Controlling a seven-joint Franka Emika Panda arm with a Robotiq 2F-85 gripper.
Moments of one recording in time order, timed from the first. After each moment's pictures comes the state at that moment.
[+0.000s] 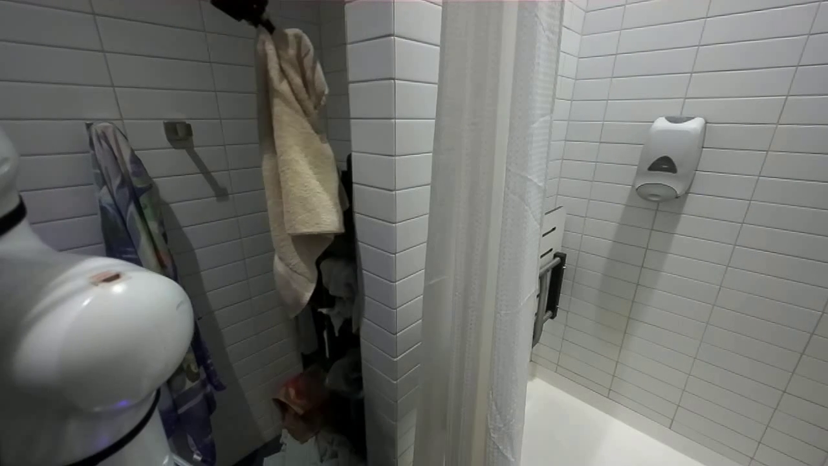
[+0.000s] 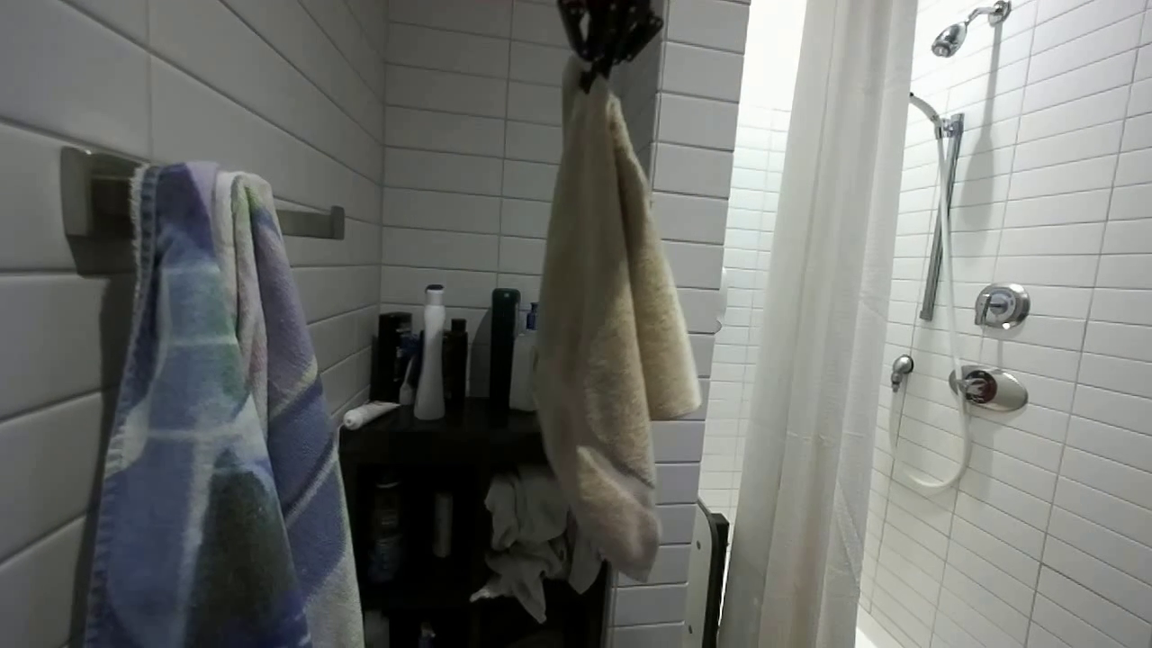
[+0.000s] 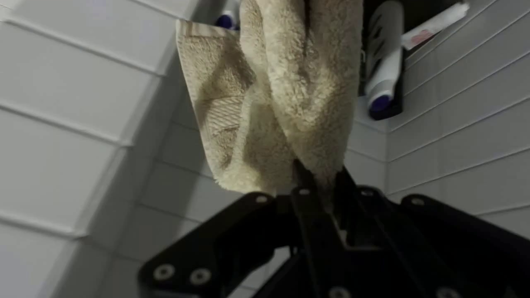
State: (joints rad) arm 0.18 -0.25 0.37 -1.61 -0.44 1.95 0.53
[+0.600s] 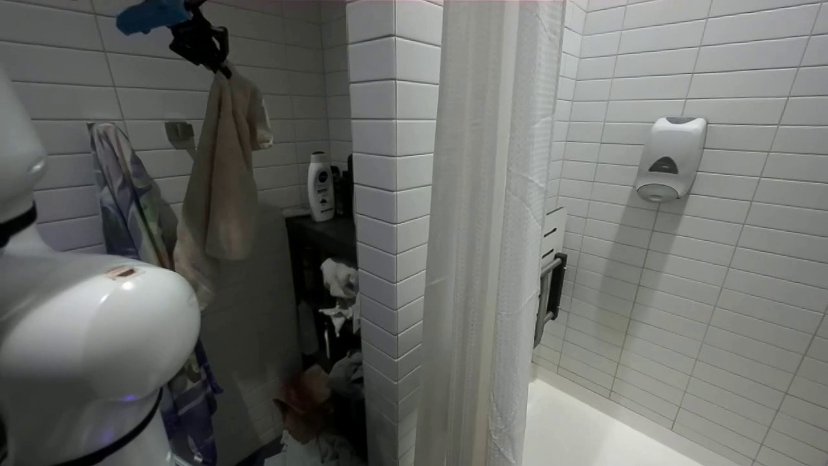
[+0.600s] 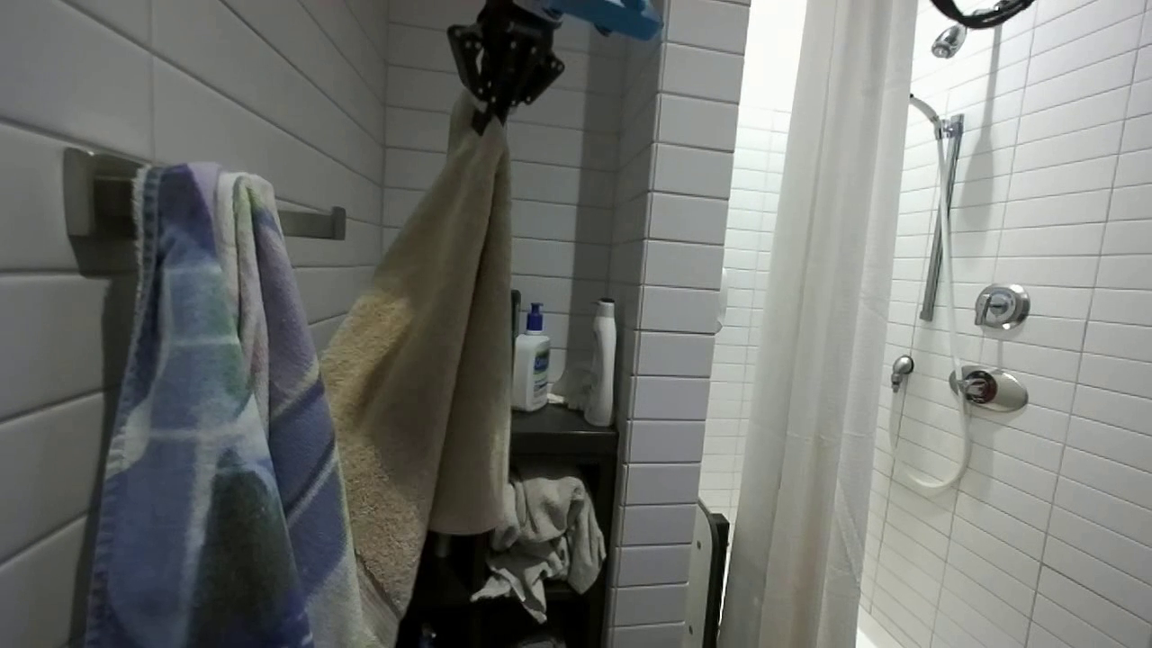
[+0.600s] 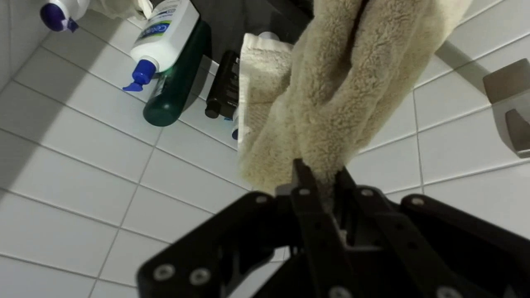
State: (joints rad) arm 0.27 -0.14 0.44 -1.67 -0.38 2.11 0.46
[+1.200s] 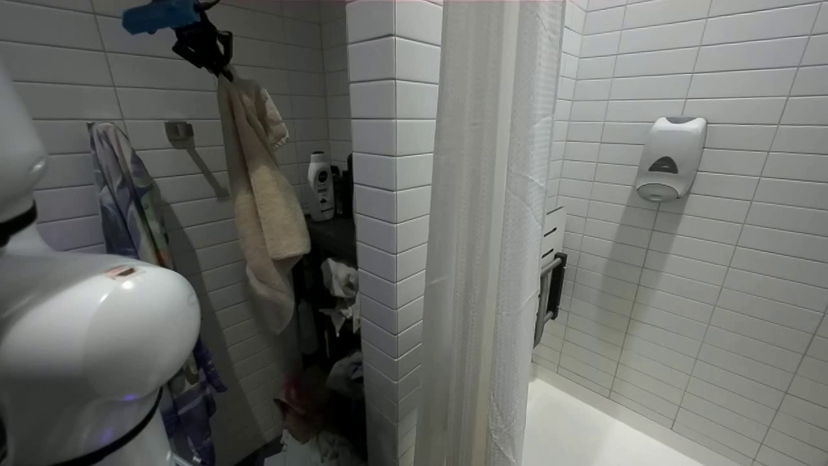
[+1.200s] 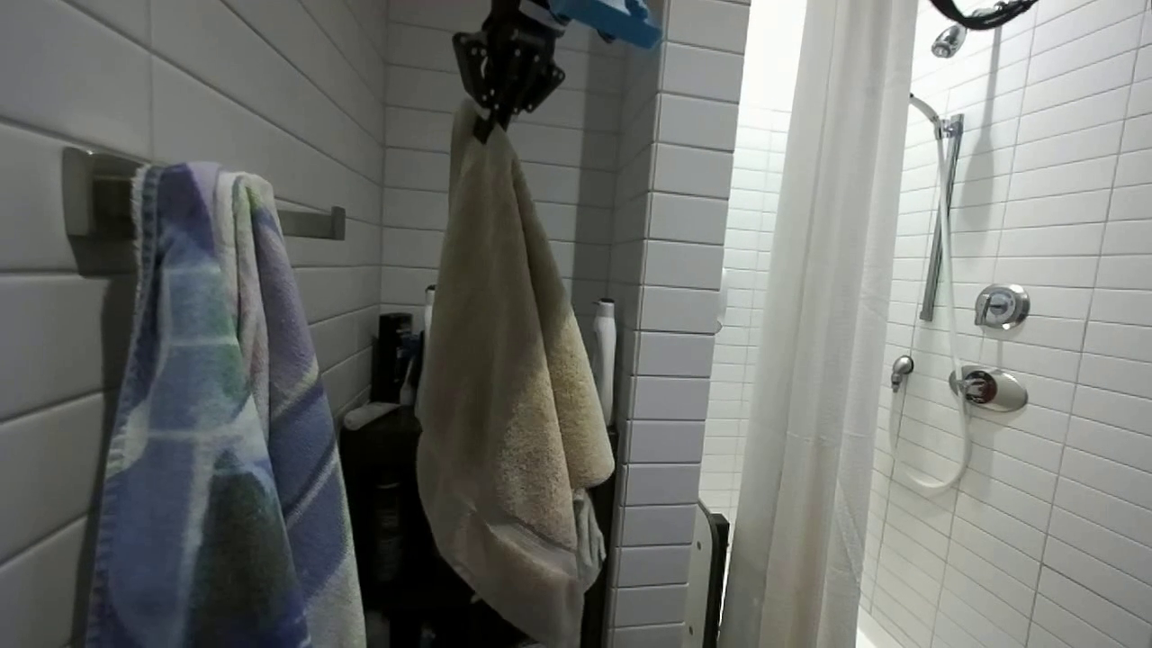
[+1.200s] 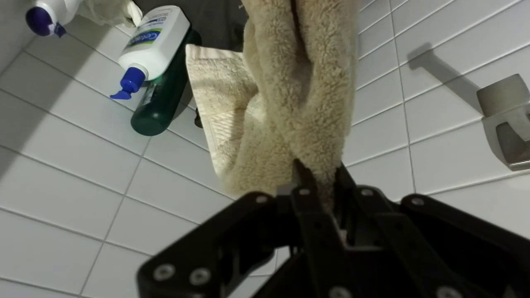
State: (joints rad) arm 0.27 -0.13 0.42 -1.67 -0.31 2.11 0.38
